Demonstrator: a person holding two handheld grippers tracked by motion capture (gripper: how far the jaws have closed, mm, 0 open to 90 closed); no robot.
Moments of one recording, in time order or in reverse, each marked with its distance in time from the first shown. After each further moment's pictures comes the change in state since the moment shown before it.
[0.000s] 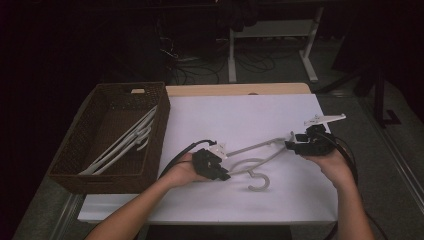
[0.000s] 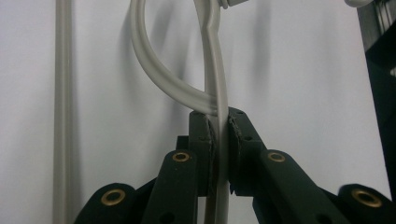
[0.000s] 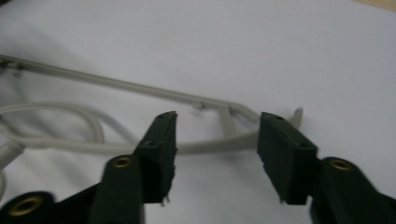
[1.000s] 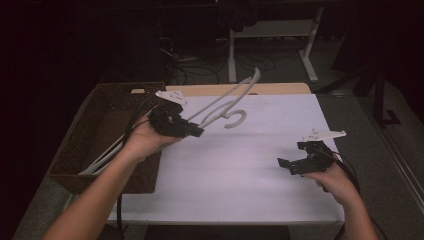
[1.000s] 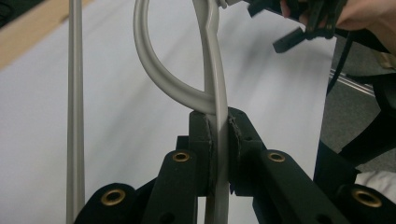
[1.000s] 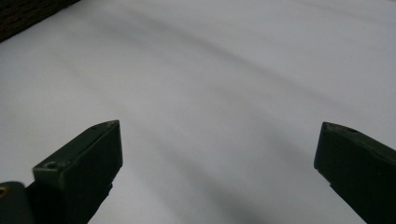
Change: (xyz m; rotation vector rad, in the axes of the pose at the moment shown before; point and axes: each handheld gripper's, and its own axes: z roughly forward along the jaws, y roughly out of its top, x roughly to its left) left arm 0.000 0.031 -0.180 -0.193 0.212 -0.225; right arm 0.025 -0.030 -0.001 -0.079 0.098 -0.031
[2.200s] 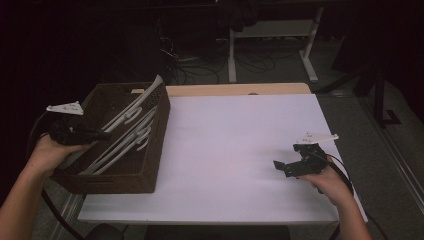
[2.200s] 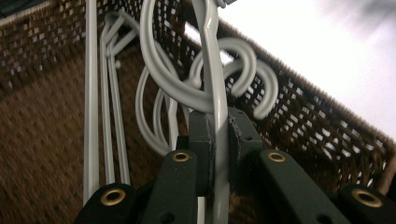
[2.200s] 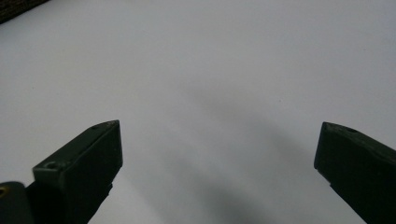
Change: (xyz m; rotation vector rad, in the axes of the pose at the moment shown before) left arm 0.093 -0.173 -0.134 0.017 0.230 -0.217; right arm 0.004 -0.006 0.014 0.011 -0.015 -0.012
